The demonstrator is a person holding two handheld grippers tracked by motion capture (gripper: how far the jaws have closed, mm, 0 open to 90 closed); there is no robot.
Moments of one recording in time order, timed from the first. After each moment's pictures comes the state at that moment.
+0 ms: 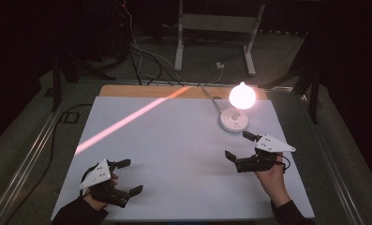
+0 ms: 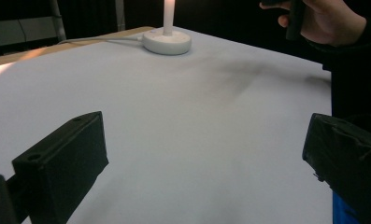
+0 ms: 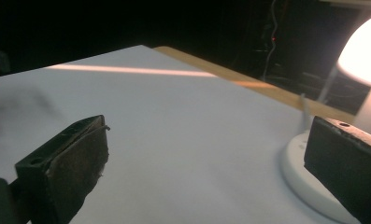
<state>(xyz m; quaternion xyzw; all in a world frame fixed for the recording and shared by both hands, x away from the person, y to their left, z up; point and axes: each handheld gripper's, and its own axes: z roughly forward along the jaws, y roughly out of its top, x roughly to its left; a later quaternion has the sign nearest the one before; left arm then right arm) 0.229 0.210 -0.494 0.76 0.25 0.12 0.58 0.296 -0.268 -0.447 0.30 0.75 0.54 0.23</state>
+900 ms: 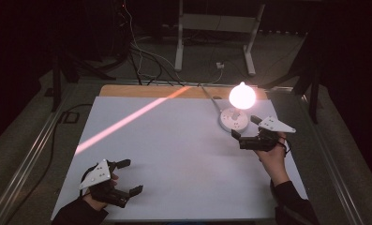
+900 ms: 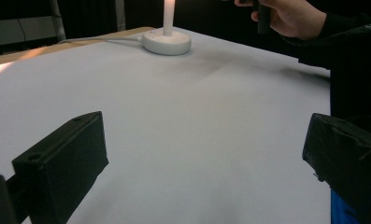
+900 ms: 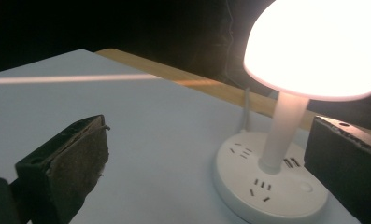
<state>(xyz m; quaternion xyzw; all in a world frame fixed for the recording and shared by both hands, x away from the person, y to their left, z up) 0.228 0.211 -0.494 0.76 0.25 0.12 0.58 0.356 -0.289 -0.451 0.36 0.72 0.52 0.27</state>
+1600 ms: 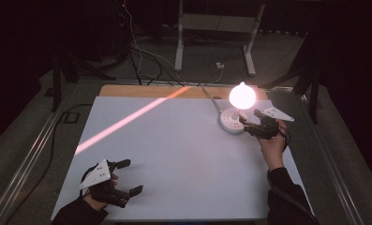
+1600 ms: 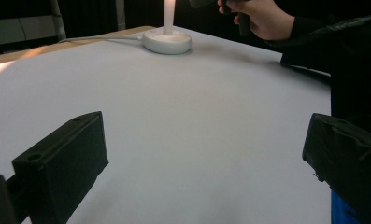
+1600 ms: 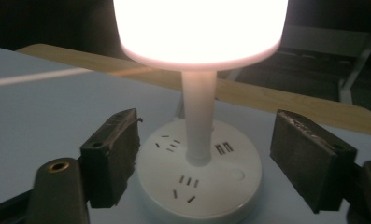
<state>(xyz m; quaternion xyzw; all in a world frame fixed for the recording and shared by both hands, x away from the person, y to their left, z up) 0.228 0.211 -0.494 0.76 0.25 0.12 0.58 0.408 -0.314 -0.473 0.46 0.69 0.47 0.30</state>
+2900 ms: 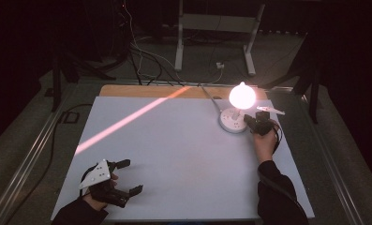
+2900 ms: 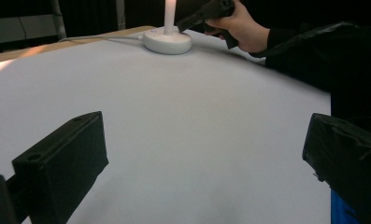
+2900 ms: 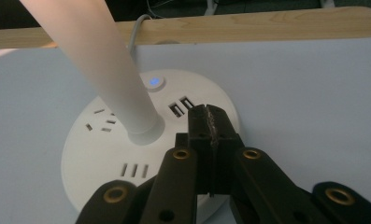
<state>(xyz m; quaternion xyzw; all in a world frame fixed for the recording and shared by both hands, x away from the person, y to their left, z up) 0.229 0.211 -0.495 0.76 0.25 0.12 0.58 0.450 -0.317 -0.511 0.58 0.66 0.41 0.23</state>
